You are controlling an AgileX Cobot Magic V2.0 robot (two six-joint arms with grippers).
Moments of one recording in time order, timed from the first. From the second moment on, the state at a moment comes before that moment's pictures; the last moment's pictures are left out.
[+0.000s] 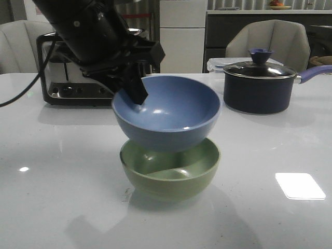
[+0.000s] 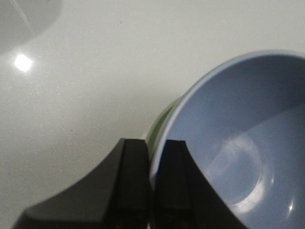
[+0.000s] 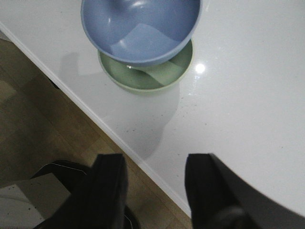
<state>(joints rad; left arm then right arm) -0.62 1.71 -1.24 -0.19 0.59 0.11 0.49 0.76 -0.72 0.23 0.80 -0.27</state>
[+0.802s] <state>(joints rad) -0.62 1.81 -1.25 -0.23 0.56 0.11 0.49 0.76 -0.72 0.23 0.80 -0.27</state>
